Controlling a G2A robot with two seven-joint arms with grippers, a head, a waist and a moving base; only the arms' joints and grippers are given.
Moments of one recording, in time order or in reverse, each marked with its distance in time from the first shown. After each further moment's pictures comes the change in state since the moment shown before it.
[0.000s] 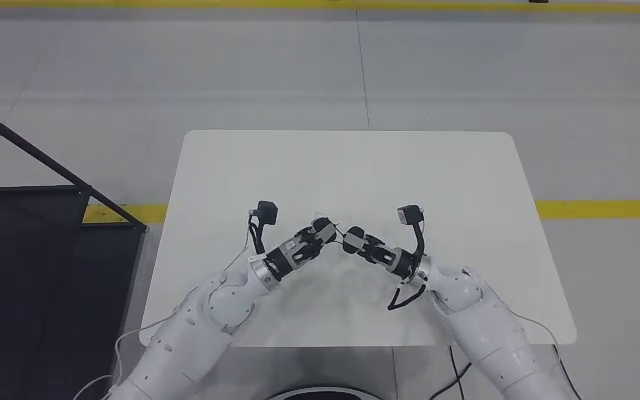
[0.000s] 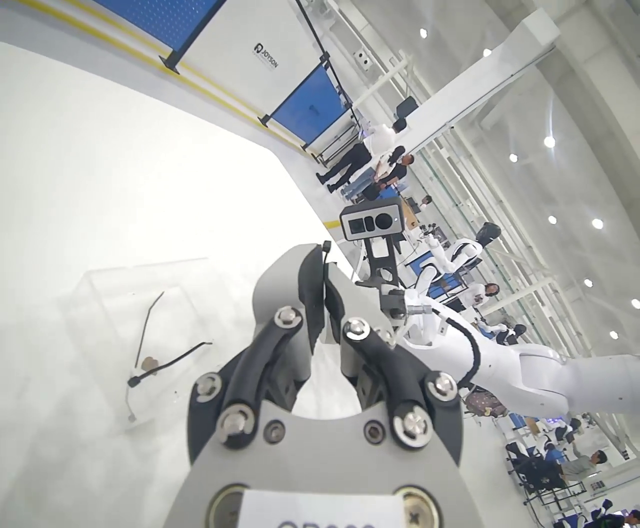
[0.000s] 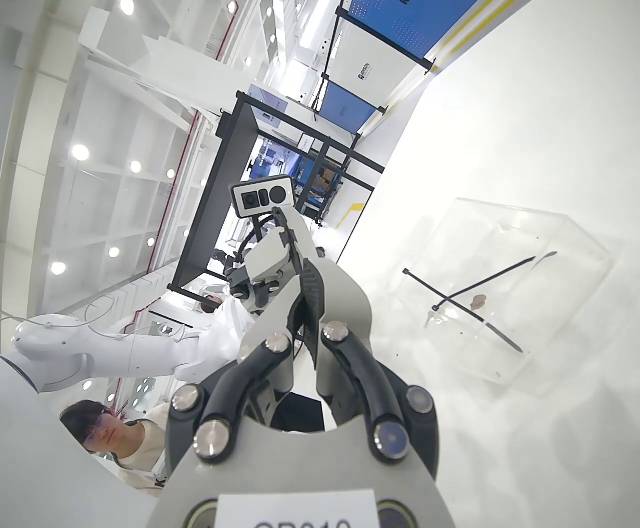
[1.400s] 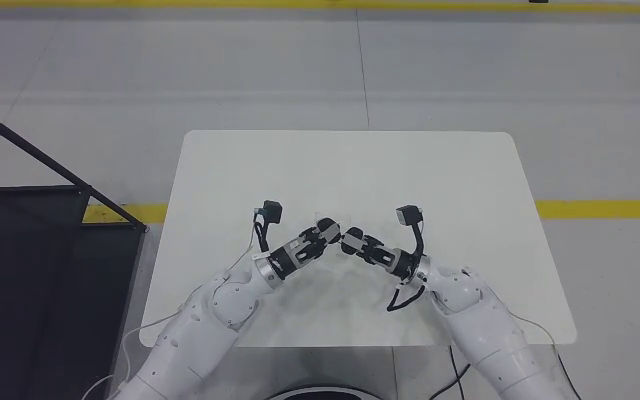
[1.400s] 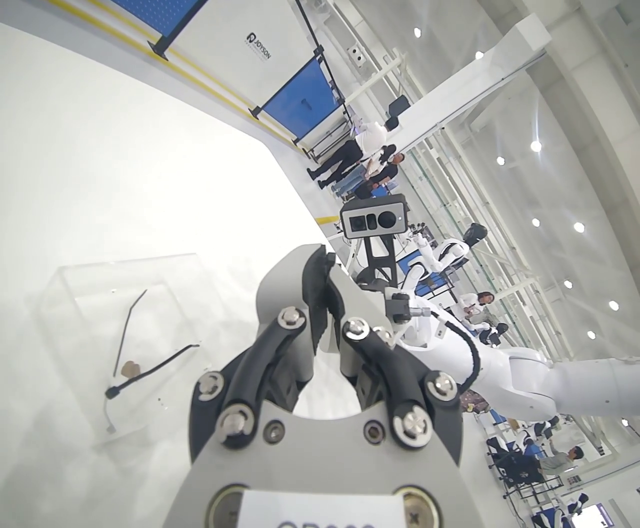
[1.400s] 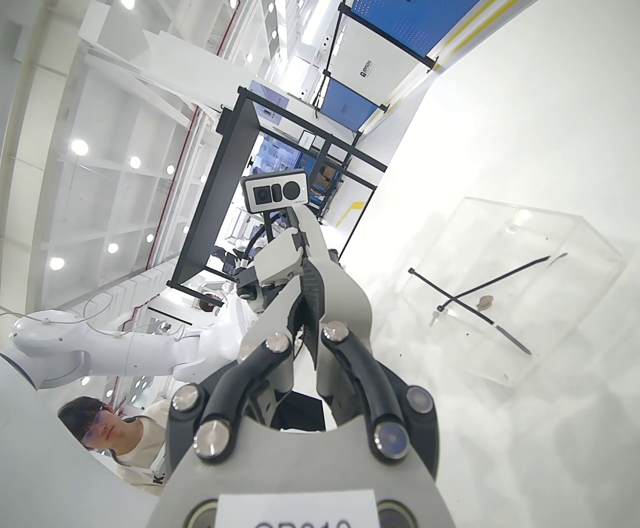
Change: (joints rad) left arm -0.011 -0.043 -0.020 0.048 -0.037 -0.034 -0.065; right arm -0.015 -0.013 0.030 -0.016 -0.023 0.004 0.021
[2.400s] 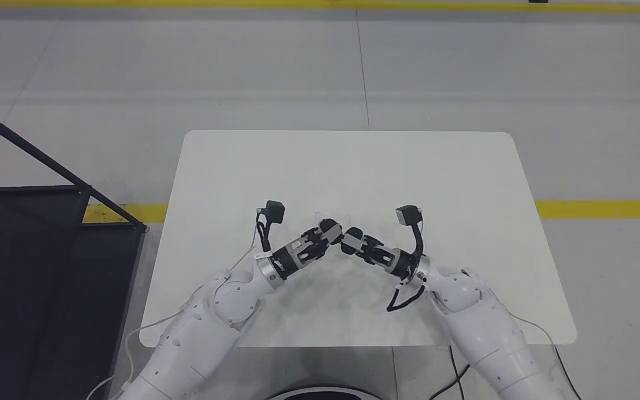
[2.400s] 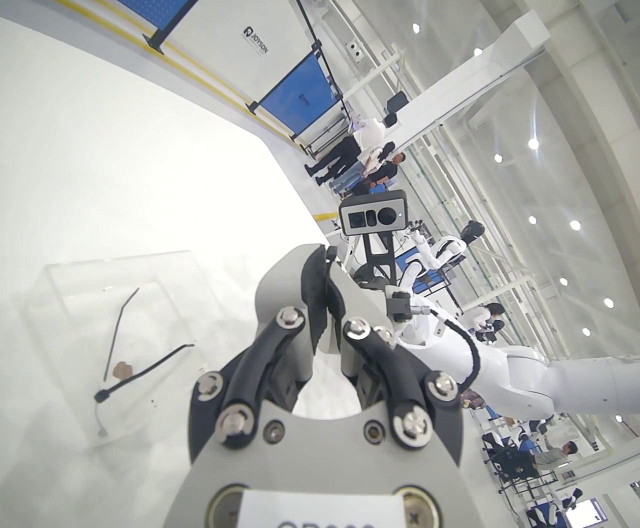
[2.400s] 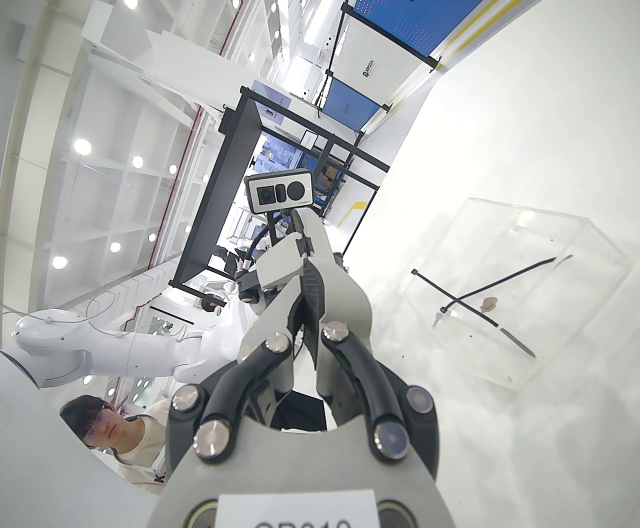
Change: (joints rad) left arm 0.001 -0.021 -0.016 0.012 0.000 -0.008 -0.033; right arm -0.001 -0.009 0.009 0.006 0.002 -0.003 0.014
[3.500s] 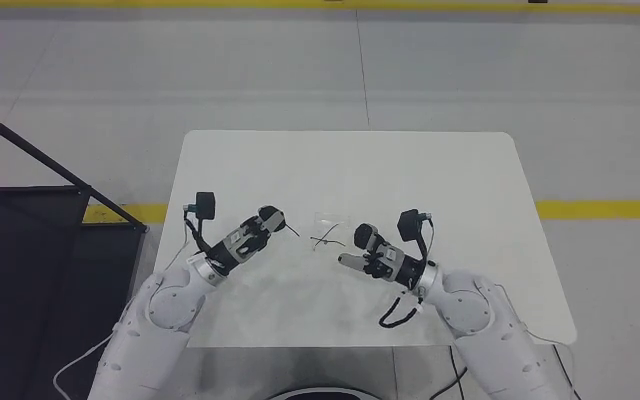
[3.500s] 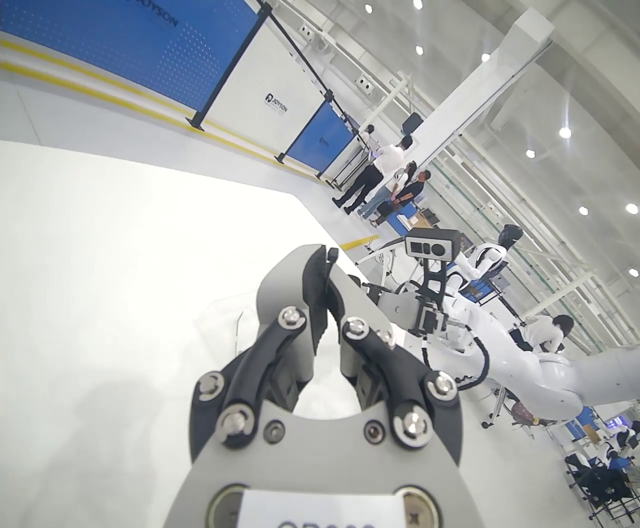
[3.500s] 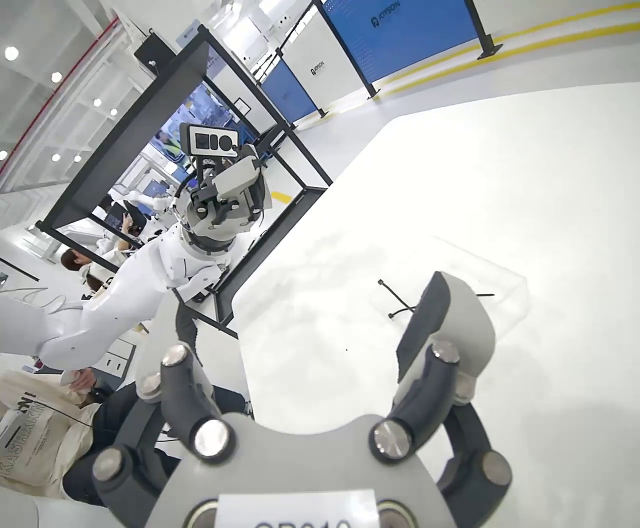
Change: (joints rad) left arm 0.193 0.073 -0.366 -0.195 0.070 -0.102 -0.085; right arm -0.185 0.041 0.154 -0.375 -0.612 0.121 -0.243
